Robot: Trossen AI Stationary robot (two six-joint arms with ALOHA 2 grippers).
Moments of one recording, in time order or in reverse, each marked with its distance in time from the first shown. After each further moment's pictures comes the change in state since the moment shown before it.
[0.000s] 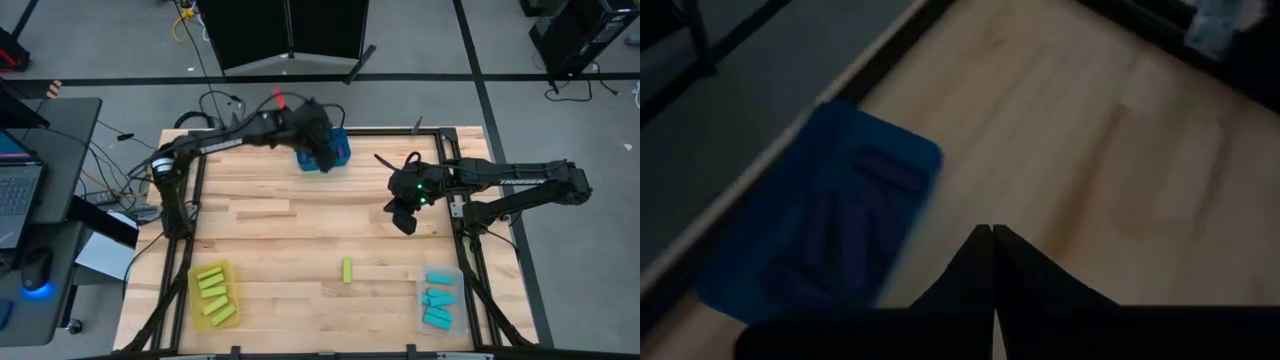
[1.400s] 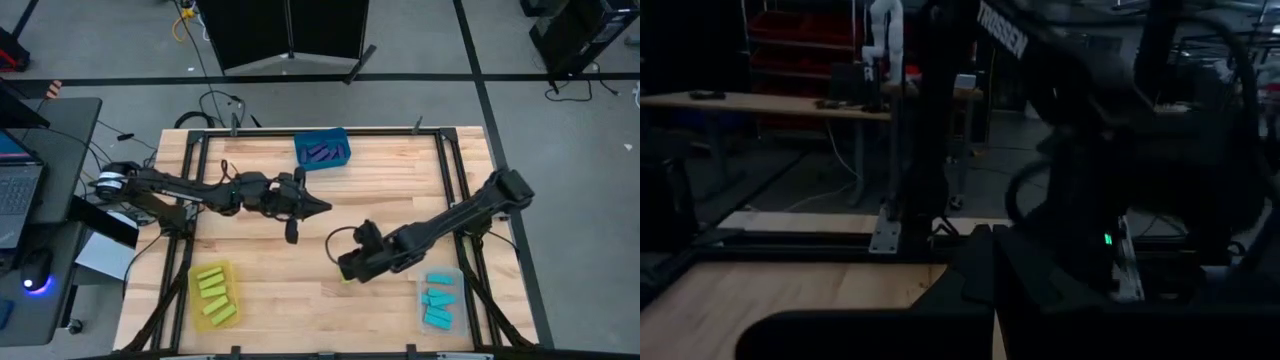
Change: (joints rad) left arm -0.366 -0.422 -0.955 1.427 0.151 0.157; right arm 0.488 0.644 0.337 0.000 0.375 1.167
